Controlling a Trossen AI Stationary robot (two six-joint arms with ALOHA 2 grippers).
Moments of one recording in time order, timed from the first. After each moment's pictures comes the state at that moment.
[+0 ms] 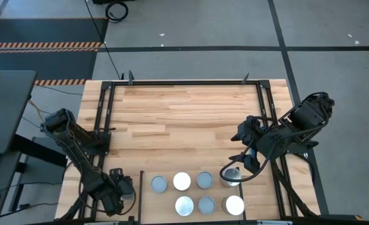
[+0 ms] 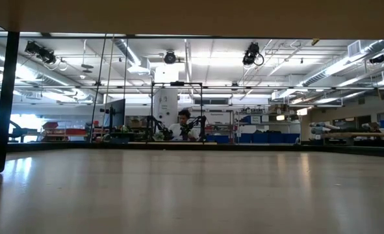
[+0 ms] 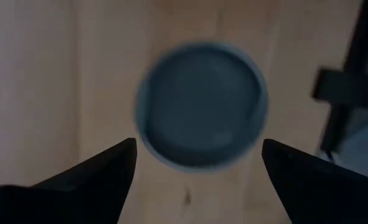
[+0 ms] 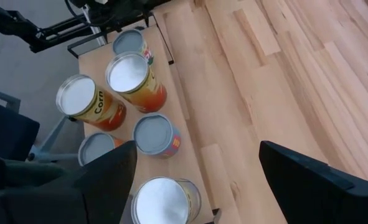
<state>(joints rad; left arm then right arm) -1.01 1.56 0.99 -0.80 -0.06 -1.11 0.62 1.54 2.08 -1.47 0.37 0.81</state>
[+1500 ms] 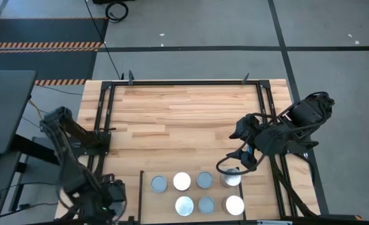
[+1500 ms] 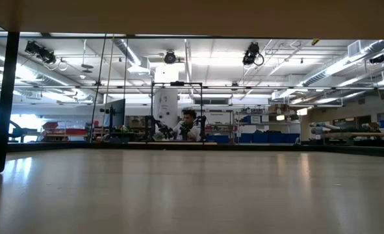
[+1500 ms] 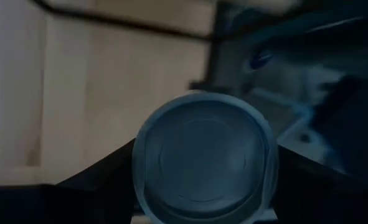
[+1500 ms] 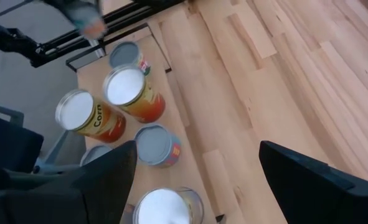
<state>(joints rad) -1.03 1.53 1.42 -1.08 -0.05 -1.20 0.59 1.53 2.08 -1.45 0.37 0.84</state>
